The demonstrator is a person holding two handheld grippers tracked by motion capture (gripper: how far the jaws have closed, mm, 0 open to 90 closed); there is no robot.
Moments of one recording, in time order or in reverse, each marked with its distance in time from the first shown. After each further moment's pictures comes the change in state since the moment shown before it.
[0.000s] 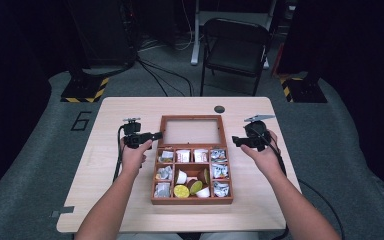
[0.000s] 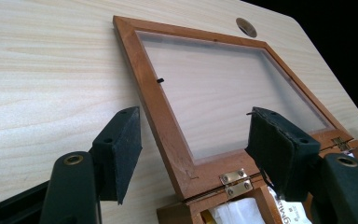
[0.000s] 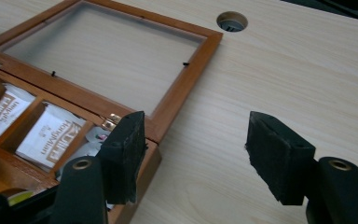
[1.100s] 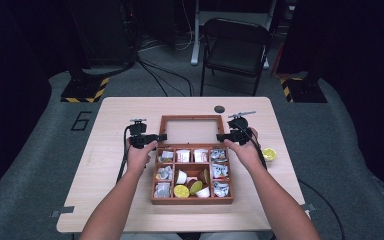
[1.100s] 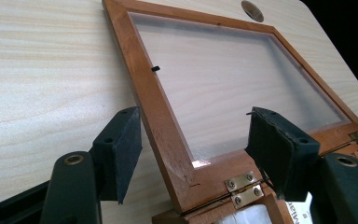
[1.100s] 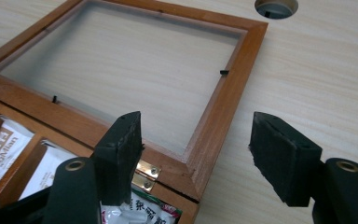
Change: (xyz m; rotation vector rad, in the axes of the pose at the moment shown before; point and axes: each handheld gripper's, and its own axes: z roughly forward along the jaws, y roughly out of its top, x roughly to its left) left arm -0.002 -0.004 0.021 0.054 0.012 0.015; right arm 0.014 0.013 0.065 0.065 0.071 0.097
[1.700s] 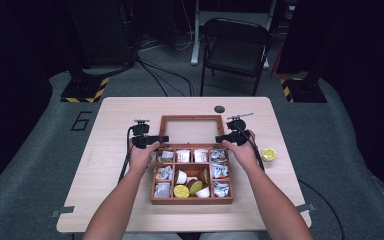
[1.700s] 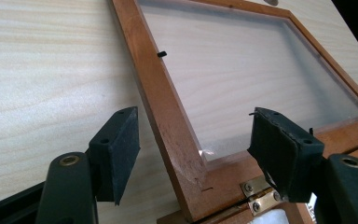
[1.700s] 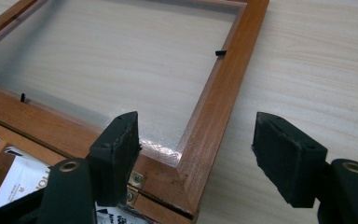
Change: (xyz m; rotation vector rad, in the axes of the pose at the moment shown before) left arm 0.002 -0.002 0.014 0.042 0.021 -0.007; right arm -0.008 -0.005 0.024 0.051 0.001 0.043
